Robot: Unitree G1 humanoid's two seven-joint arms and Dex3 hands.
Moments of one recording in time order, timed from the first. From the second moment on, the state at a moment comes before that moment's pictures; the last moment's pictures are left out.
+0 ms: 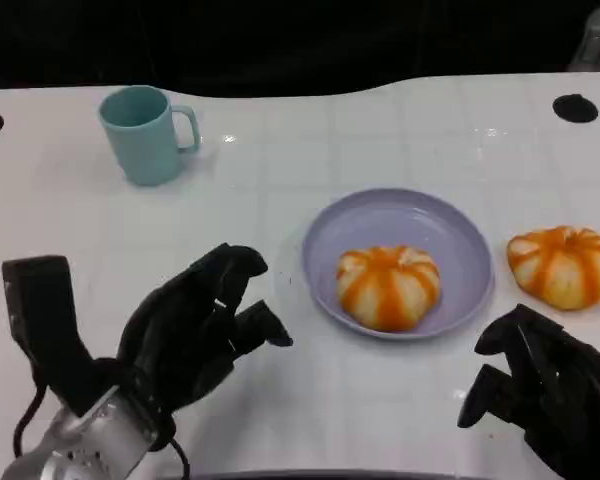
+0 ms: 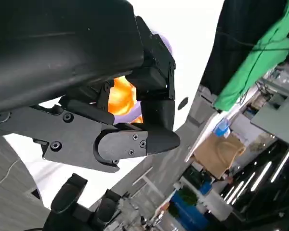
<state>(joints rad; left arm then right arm) -0.10 -0.10 0.16 -0.09 -0.57 0.64 -0.29 0.22 -0.01 -0.06 -0.39 0.44 0.51 0.20</state>
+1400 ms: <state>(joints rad) 0.07 -0.08 0.11 -0.18 -0.56 0.61 -0.25 0.23 -0.01 -0.06 -0.41 0.45 0.52 0.20</state>
